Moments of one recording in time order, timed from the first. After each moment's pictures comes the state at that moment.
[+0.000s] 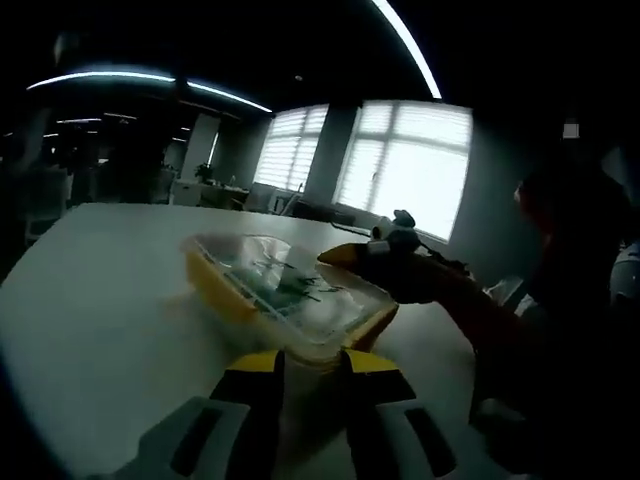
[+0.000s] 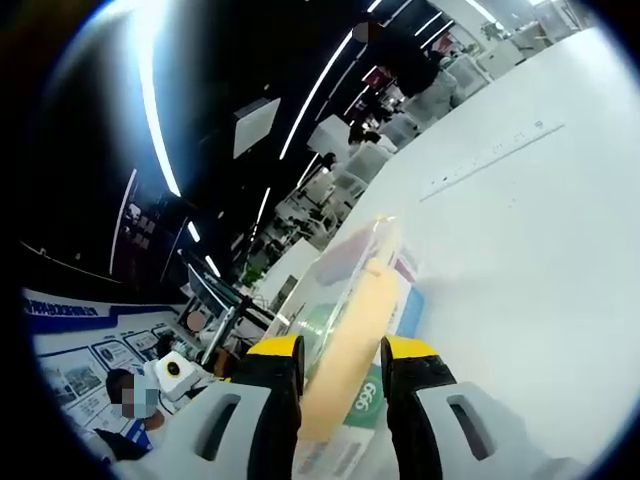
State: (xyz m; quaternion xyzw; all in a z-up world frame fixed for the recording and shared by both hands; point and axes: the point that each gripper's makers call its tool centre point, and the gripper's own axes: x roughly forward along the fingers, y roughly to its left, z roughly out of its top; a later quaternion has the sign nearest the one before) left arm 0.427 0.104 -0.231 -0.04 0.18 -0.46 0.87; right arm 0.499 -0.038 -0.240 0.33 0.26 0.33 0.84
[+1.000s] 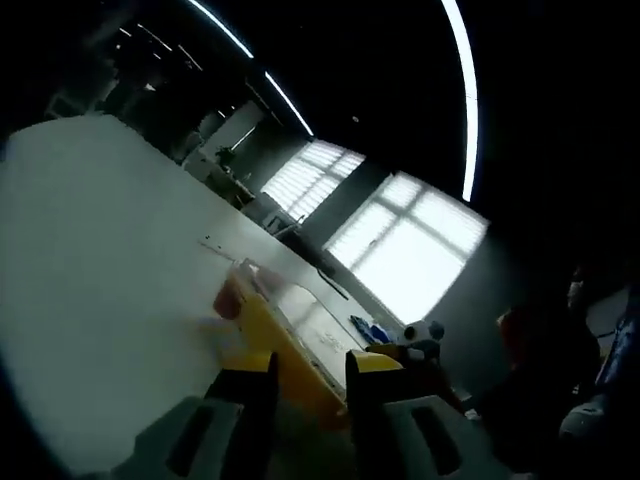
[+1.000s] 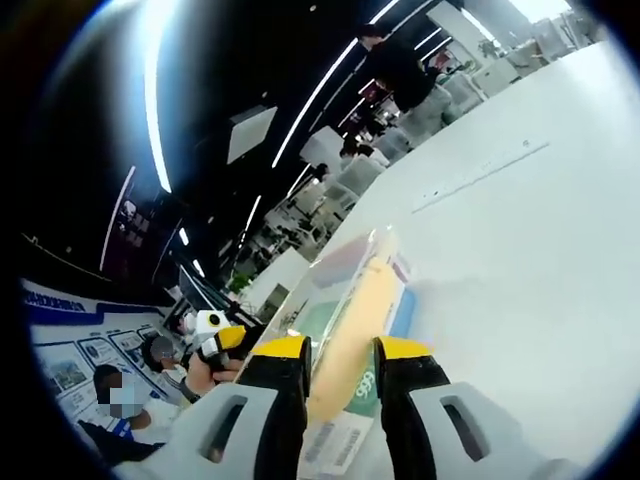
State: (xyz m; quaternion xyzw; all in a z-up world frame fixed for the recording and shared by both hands) left arm 0.519 0.107 -0.219 -0.30 0.22 -0.47 0.80; right arm 0.491 -0.049 -0.233 0.31 0.25 0.30 0.87
